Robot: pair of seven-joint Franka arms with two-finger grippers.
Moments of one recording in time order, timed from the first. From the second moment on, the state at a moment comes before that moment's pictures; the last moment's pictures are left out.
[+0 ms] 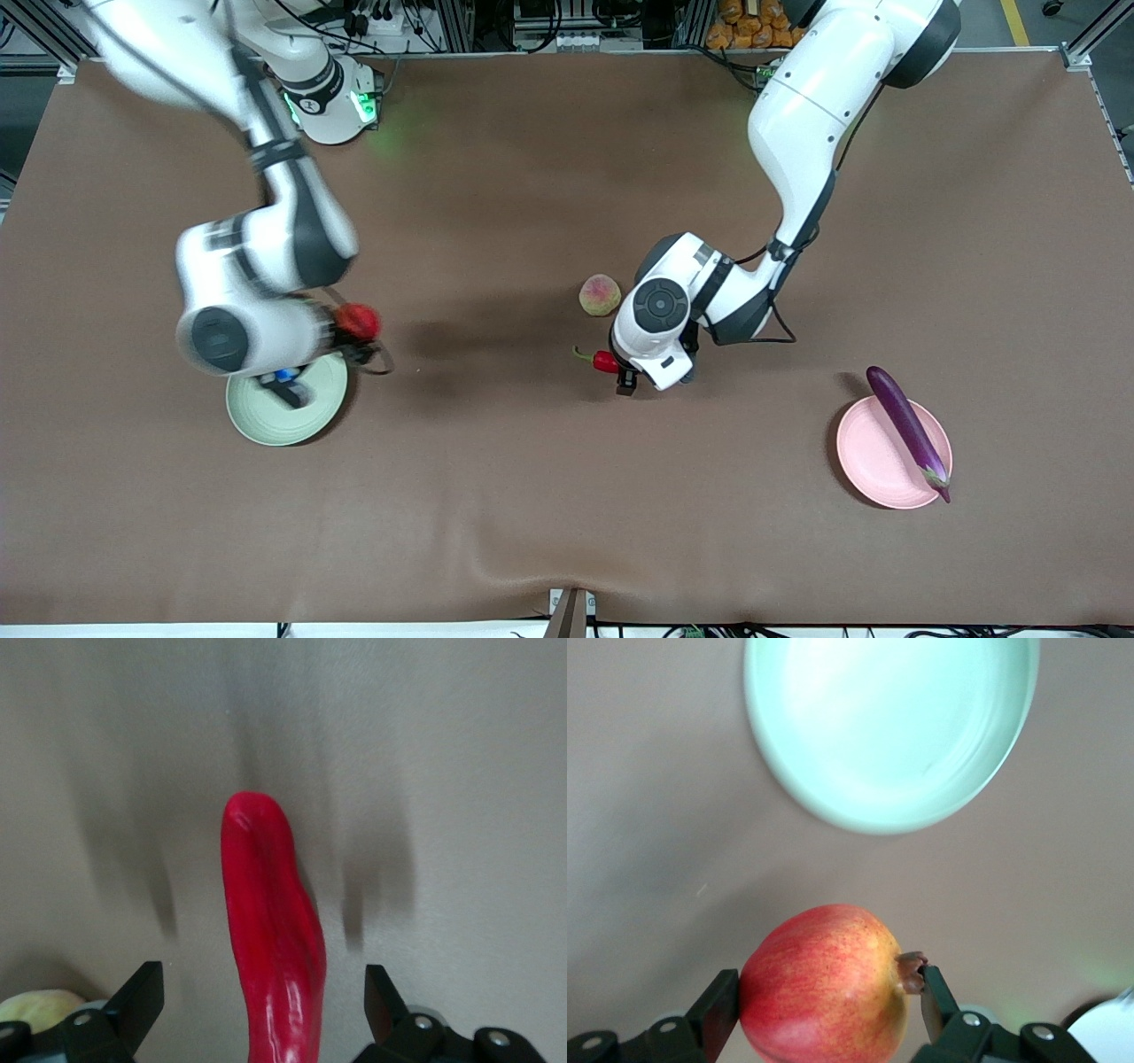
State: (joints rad) left arm -0.47 0.84 -0.22 -1.47 0.09 2.27 -2.10; right arm 0.20 0.49 -0.02 -1.57 0.05 1.70 0.80
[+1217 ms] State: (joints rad) left arm -0.04 0.72 -0.21 -1.43 0.13 2.29 -1.31; right arm -0.02 0.52 0.03 -1.51 0.15 1.64 0.46
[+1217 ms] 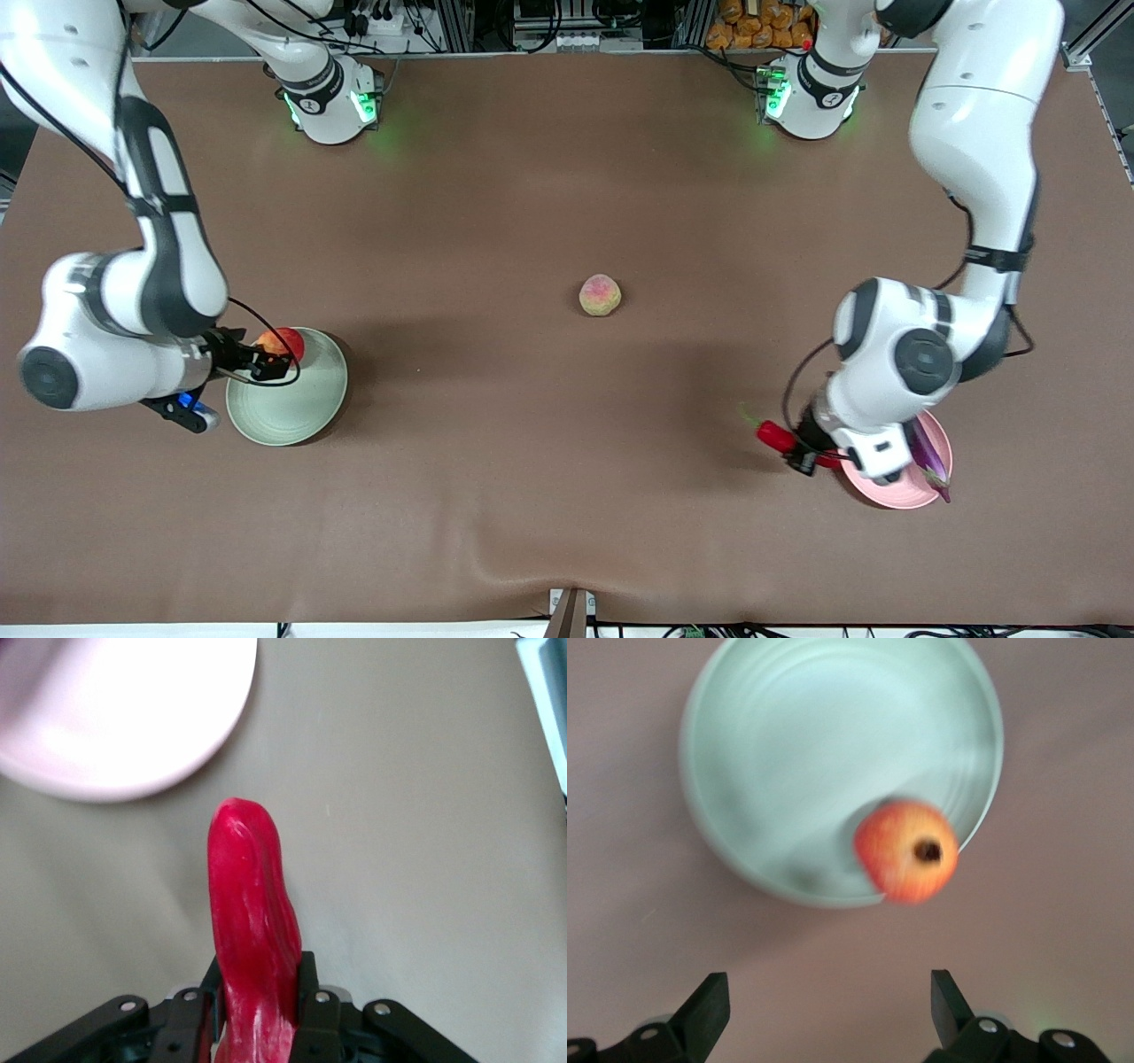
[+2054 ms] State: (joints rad) left arm 0.13 0.78 -0.20 -1.44 0.13 2.28 -0.60; right arm 0.54 0.54 0.04 -1.48 0.27 2.02 1.16
